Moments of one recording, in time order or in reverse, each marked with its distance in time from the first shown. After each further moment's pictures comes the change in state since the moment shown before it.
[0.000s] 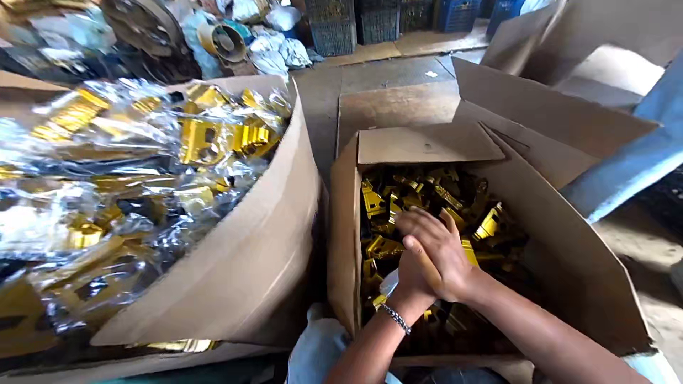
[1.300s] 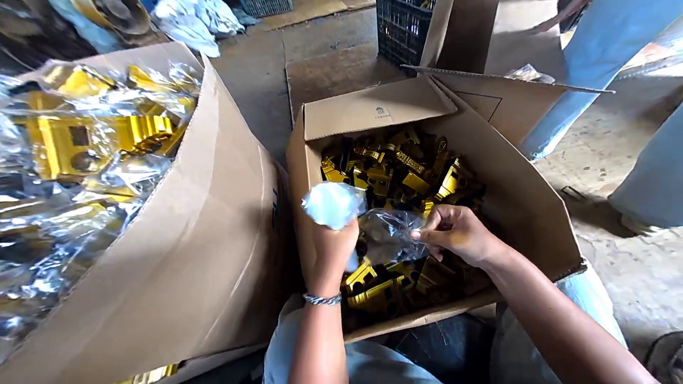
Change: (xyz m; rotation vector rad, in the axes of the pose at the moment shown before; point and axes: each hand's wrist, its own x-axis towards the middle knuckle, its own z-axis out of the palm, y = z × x) left_hand 0.014 -0.034 -0.037 -0.258 0.326 -0.227; right_hand -0.059 0.020 -0.050 0.895 -0.035 0.572
